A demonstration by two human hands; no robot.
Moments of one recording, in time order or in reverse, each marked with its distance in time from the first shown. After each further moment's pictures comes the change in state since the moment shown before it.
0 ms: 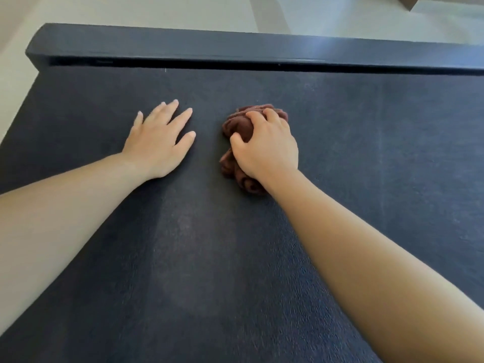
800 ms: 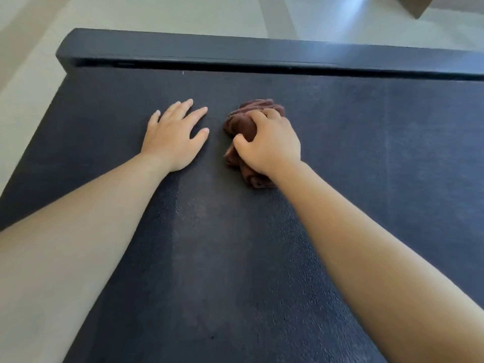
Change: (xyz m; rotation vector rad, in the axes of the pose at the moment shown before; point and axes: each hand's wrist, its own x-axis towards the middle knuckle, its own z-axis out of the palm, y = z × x) left_hand 0.004 -0.006 0.009 -0.048 0.113 -0.032; right_hand 0.002 -0.008 0.004 -0.007 -0.055 -0.091
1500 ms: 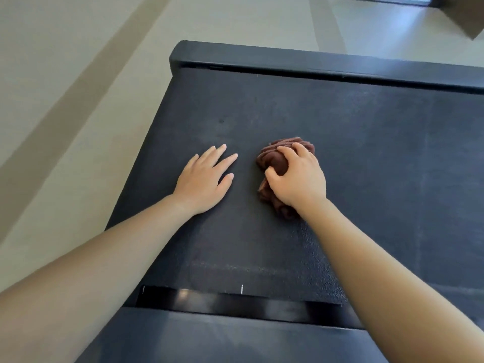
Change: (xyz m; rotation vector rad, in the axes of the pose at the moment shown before) left_hand -0.191 -0.036 -0.037 0.008 -0.063 0.030; right_hand -0.134 -0.071 0.006 0.046 -0.026 -0.014
